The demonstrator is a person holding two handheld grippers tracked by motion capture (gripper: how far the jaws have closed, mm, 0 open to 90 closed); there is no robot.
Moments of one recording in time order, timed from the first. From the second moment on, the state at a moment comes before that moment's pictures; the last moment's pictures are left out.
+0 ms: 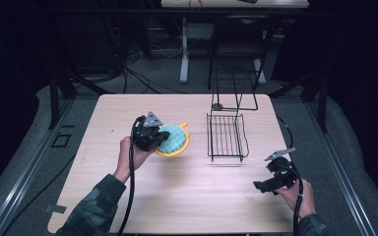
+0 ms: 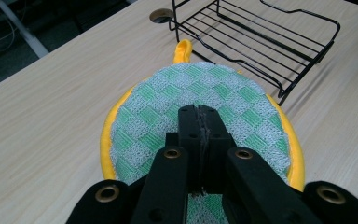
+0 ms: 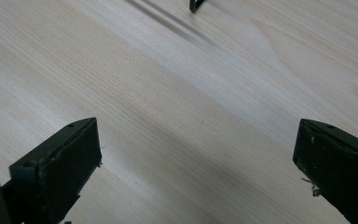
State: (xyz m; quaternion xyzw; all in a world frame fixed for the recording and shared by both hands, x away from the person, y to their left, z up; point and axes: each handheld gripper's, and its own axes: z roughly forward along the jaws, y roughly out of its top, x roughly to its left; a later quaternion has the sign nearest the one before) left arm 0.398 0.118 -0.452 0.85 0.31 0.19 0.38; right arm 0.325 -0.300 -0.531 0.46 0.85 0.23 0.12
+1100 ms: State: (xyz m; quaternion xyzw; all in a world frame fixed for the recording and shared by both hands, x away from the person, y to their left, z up) left arm 0.404 0.075 -0.438 0.85 0.27 0.18 0.42; right arm 0.325 -0.299 -0.532 0.46 0.85 0.23 0.11
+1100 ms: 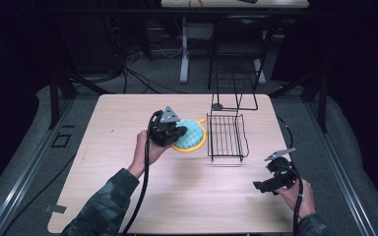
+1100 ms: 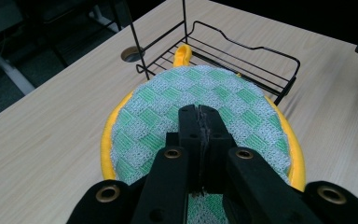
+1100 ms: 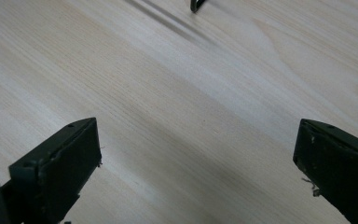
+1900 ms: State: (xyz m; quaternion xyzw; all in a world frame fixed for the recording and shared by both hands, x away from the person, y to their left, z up) left arm 0.412 0.031 -0.443 0.85 0.24 0.18 0.44; right arm 0.324 -0.301 -0.531 0.46 0.85 0.24 0.11
